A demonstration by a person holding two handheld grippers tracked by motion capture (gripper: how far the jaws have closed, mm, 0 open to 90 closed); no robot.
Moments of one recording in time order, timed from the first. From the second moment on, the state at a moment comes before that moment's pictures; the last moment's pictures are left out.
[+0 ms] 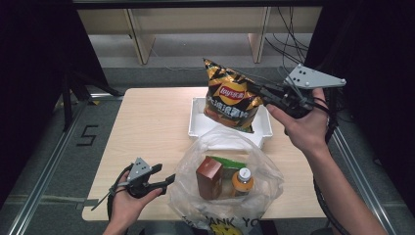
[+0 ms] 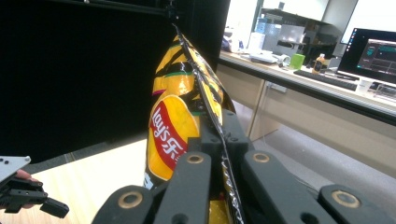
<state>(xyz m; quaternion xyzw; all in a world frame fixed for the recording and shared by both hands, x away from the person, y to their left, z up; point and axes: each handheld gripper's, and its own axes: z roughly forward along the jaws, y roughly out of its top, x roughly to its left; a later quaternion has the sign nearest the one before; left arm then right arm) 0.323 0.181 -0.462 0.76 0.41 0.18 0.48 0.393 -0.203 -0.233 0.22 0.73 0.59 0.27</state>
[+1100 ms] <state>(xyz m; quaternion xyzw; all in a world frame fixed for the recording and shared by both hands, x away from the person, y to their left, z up) 0.320 0.186 -0.459 0.75 0.41 0.19 0.49 0.441 -0.205 -0.249 0.25 0.74 0.56 0.28</state>
